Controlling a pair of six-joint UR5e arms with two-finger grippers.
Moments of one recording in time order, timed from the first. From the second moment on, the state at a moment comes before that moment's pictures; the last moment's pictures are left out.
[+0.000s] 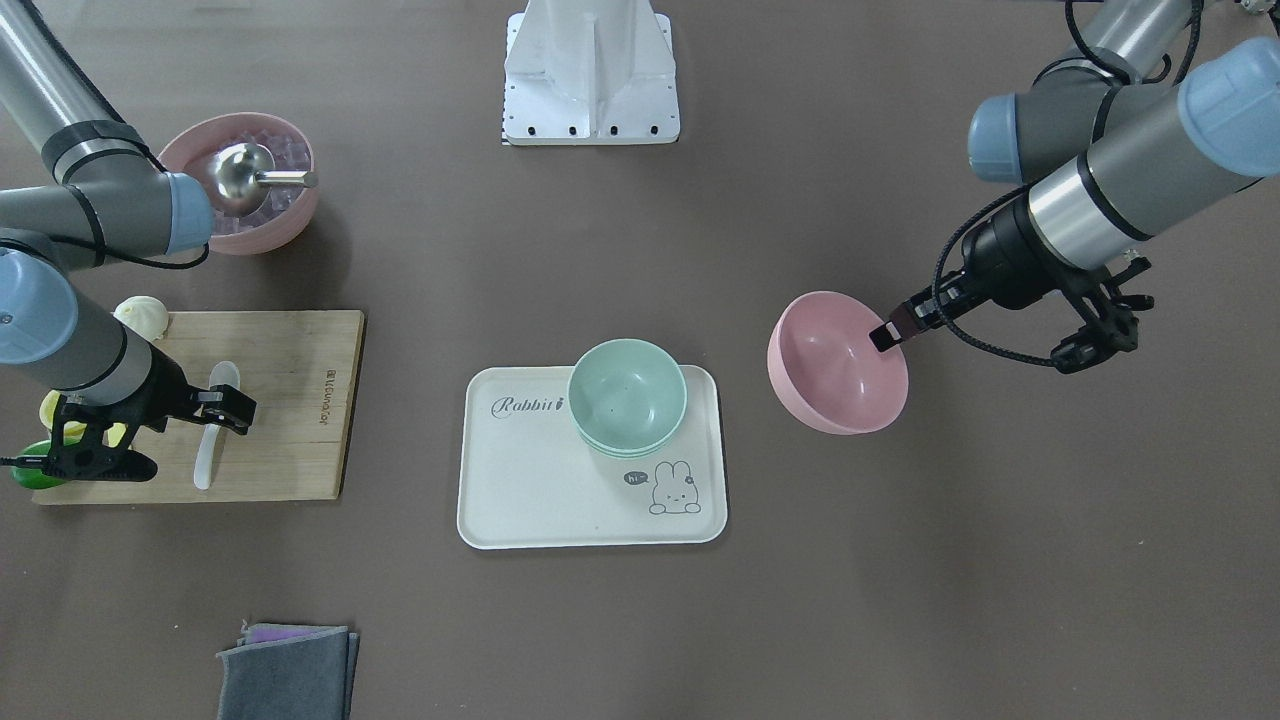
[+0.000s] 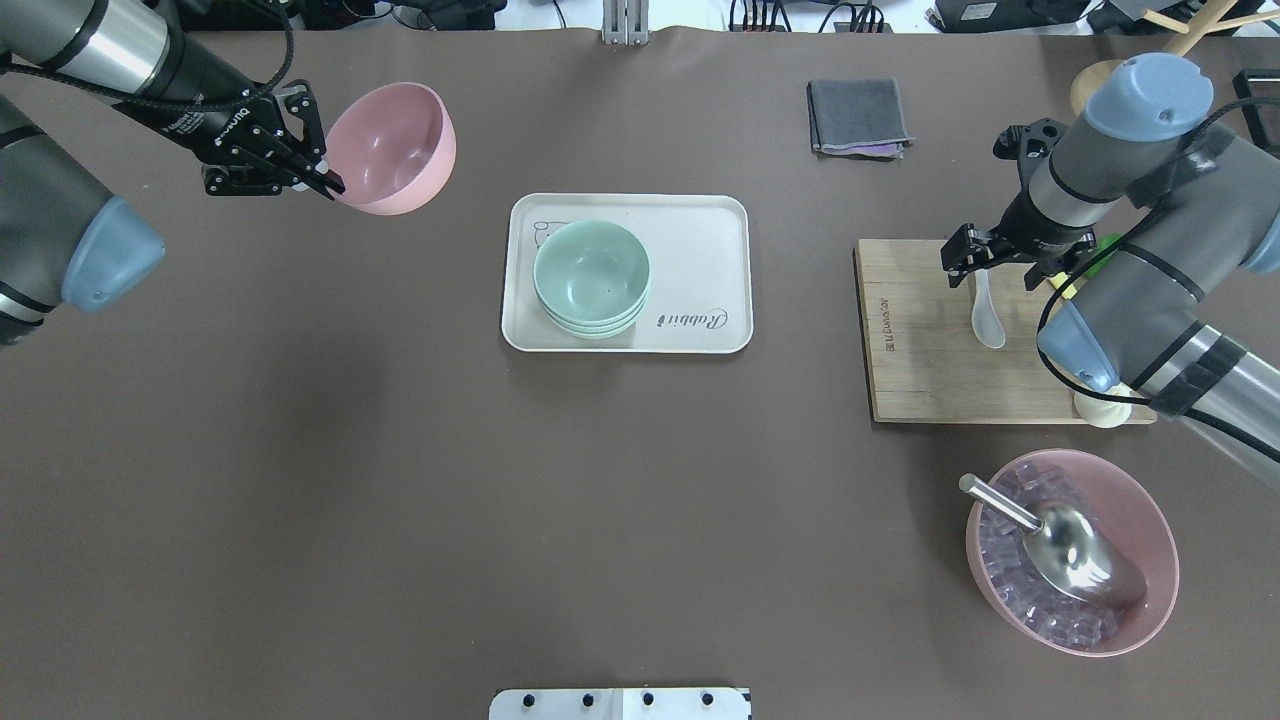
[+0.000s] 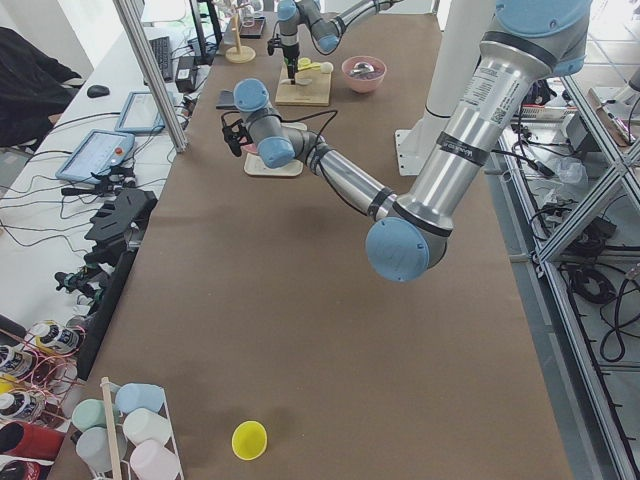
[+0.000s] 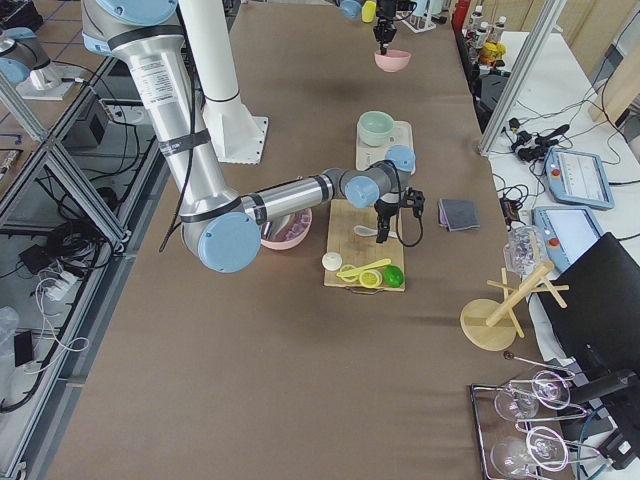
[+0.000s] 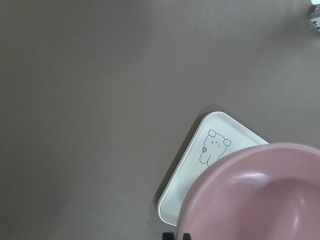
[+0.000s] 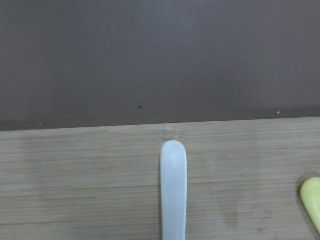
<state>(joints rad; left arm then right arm) -1.05 -2.04 -1.66 -2.02 -2.48 -1.57 0.95 -1.22 1.47 -1.37 2.17 0.81</state>
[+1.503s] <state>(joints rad) -1.02 -2.07 -1.66 -2.02 -2.46 -1.59 1.04 -1.15 1.45 -1.35 2.30 0.82</state>
